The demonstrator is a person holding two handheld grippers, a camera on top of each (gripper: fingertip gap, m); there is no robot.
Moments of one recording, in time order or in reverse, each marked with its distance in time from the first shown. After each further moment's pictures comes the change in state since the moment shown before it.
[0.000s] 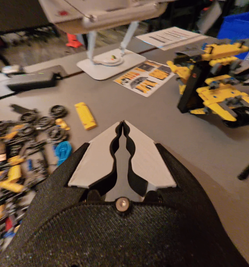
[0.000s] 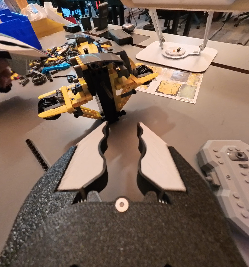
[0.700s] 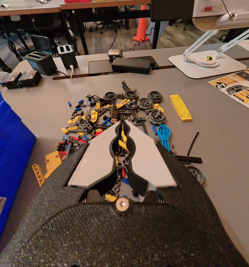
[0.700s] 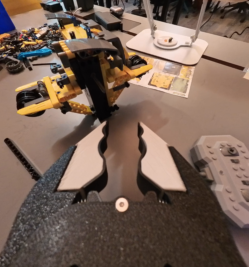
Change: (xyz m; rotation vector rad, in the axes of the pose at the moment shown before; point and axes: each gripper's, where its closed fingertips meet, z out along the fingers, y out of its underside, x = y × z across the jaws) left arm -0.175 0.027 -0.064 -0.018 -0.376 -0.165; right arm 0.008 0.009 0.007 -0.073 0.092 -0.038
